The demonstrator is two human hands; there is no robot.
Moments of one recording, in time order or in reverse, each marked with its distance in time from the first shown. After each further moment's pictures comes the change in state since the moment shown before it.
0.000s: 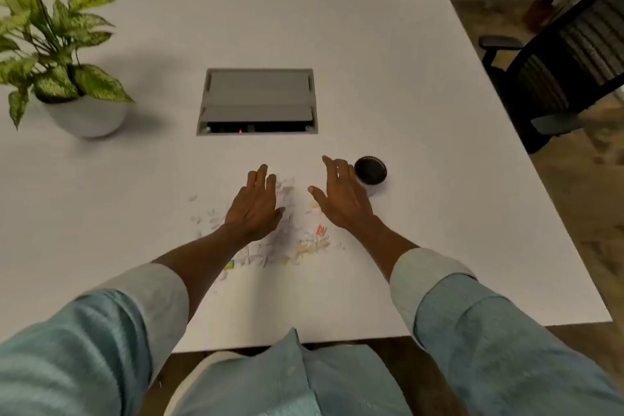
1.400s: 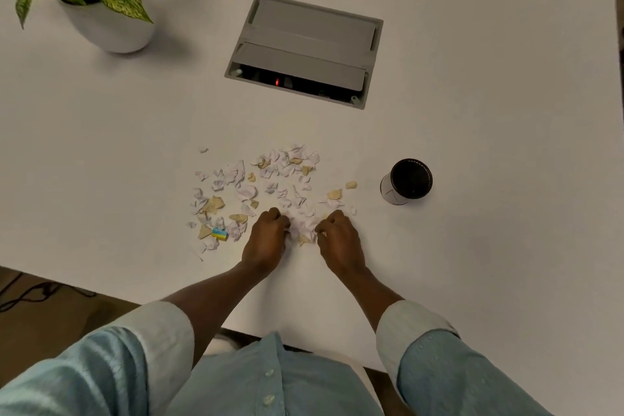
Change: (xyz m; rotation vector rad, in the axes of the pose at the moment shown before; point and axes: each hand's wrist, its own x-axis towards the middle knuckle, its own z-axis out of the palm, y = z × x) left_hand -0.031 0.046 0.114 -0.449 -0.023 -0.401; right_hand -0.019 0.055 0.128 0.112 -0.286 -0.083
